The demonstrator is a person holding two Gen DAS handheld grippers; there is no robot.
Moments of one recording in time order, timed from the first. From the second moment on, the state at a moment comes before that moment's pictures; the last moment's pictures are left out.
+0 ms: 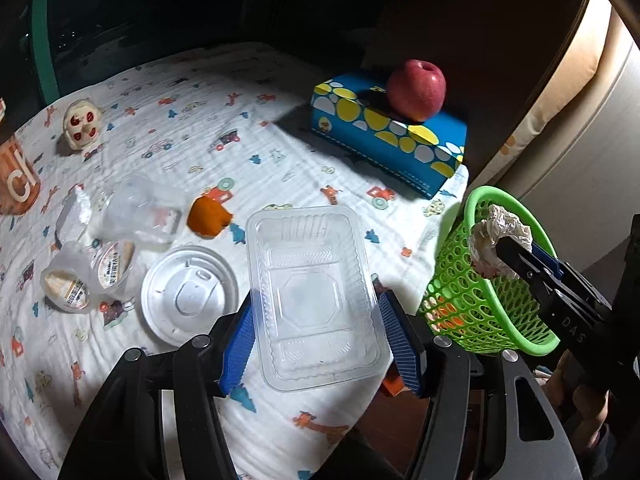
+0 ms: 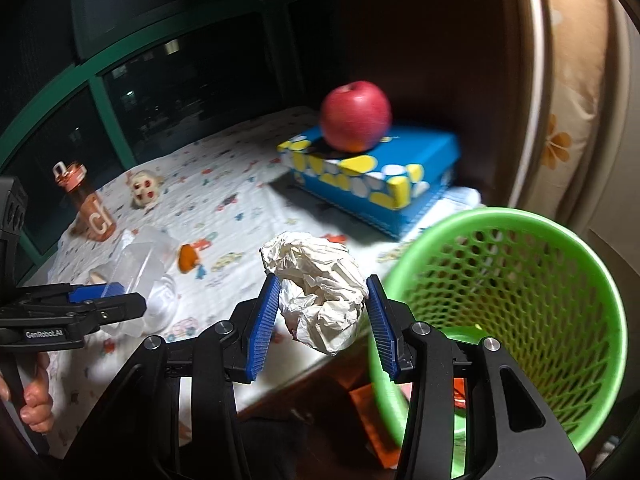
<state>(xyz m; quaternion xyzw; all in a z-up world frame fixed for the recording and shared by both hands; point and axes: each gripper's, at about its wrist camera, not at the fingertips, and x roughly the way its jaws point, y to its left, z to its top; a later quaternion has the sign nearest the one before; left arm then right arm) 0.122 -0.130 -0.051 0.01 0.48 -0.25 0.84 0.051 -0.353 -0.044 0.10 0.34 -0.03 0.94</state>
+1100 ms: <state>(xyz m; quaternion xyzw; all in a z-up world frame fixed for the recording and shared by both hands) 0.106 -0.300 -0.038 0.08 0.46 -0.36 0.81 -0.042 -0.499 -0.060 0.18 0.32 -0.21 0.91</state>
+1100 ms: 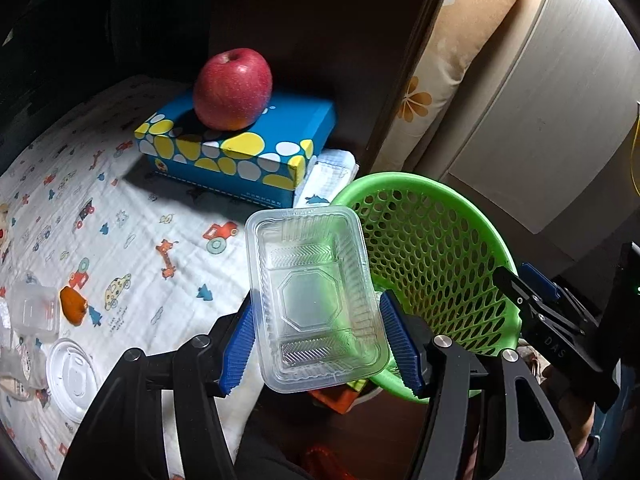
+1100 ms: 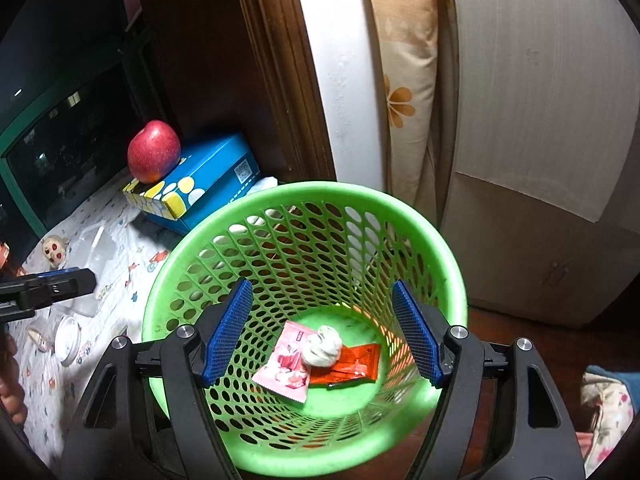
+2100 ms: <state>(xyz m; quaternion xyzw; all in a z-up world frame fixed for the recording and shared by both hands) 0.091 -0.294 -0.047 0.09 0.46 -0.36 0.80 -0.063 -0.472 -0.045 0.19 0.29 -0.17 0.92</state>
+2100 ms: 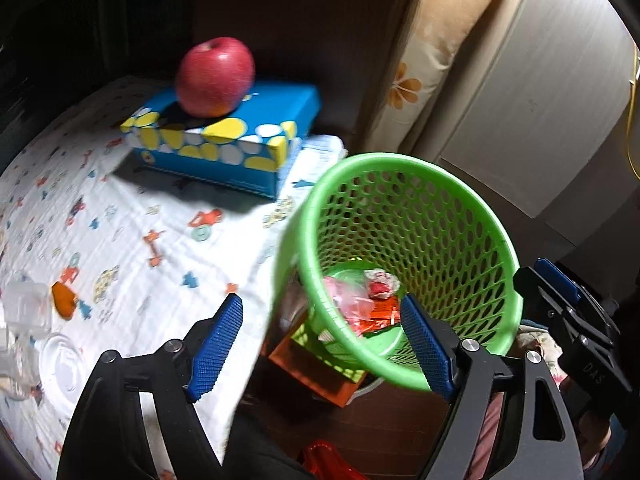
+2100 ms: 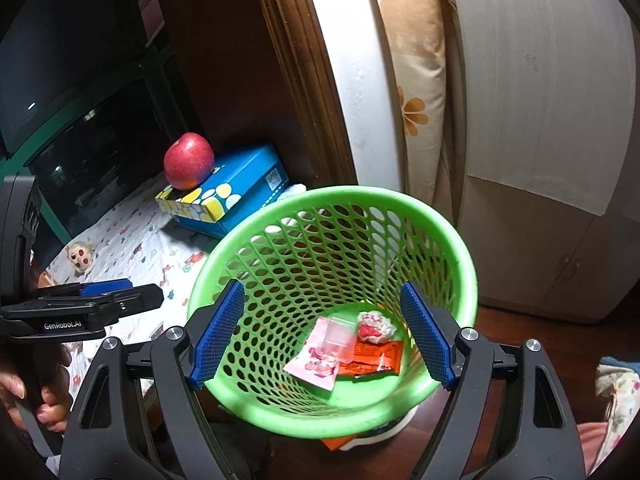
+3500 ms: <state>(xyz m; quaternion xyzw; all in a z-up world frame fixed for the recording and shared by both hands) 0.216 0.087 -0.118 -0.14 0.51 0.03 0.85 0.076 -0.260 -0.053 0.09 0.36 0.06 0.93</state>
